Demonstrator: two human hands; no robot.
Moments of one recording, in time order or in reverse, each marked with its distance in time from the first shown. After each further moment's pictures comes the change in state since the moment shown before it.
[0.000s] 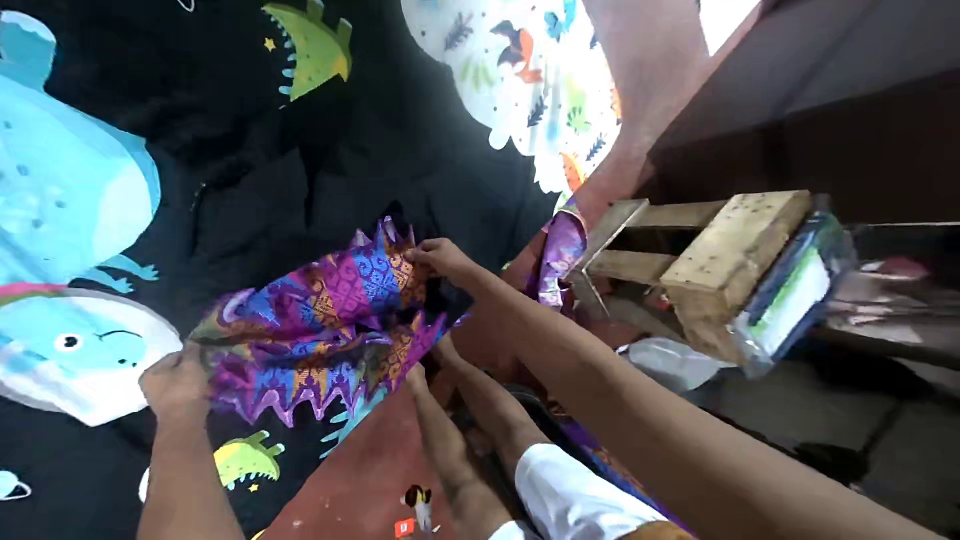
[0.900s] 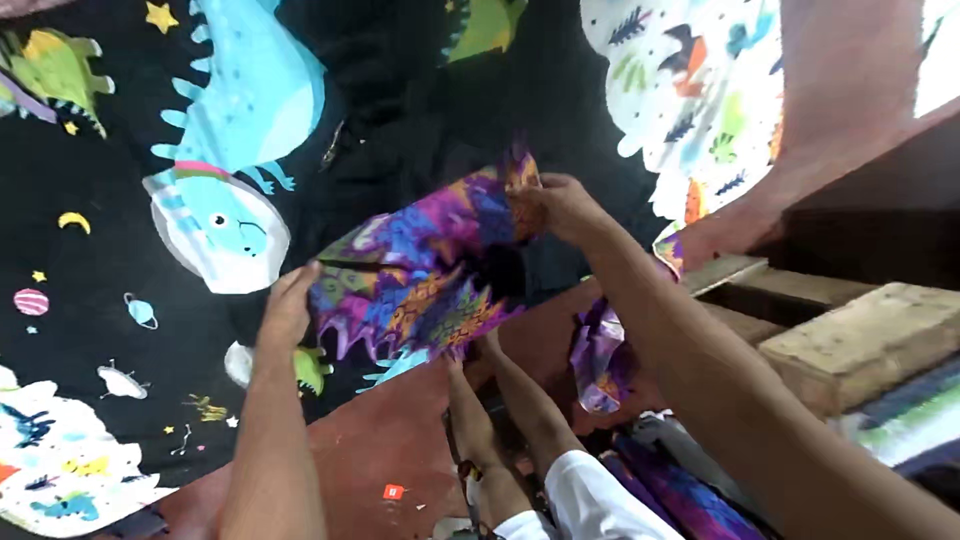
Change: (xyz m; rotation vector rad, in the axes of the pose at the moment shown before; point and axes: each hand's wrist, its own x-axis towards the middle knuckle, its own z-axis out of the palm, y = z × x) left_hand -0.051 -0.015 -0.019 -0.606 -0.309 0.071; right_hand -0.032 -0.083 -0.016 0.051 -0.040 -0.208
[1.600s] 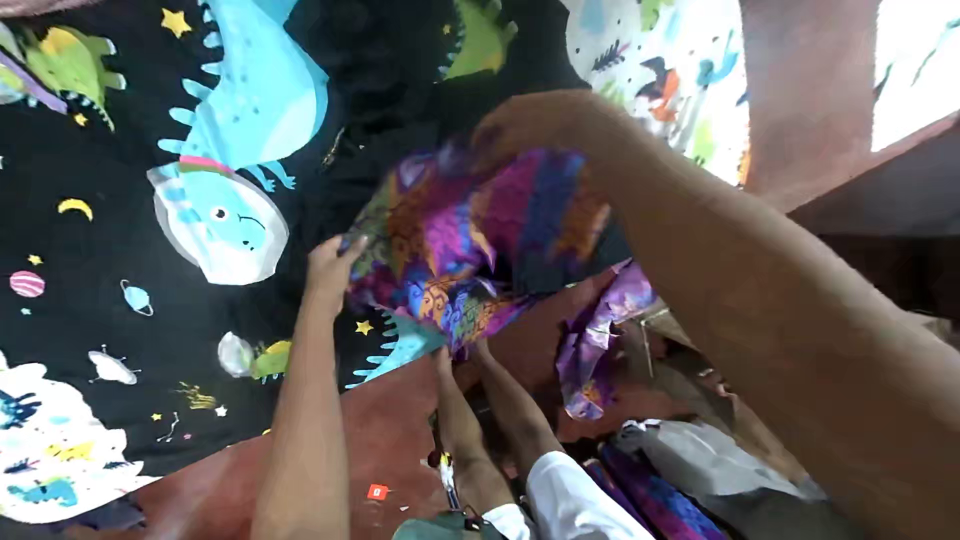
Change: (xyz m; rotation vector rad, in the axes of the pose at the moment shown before) left_hand -0.010 0.058 0.074 0.019 0.001 0.120; right_hand 0.015 -0.155 0.031 -1.071 -0.462 -0.228
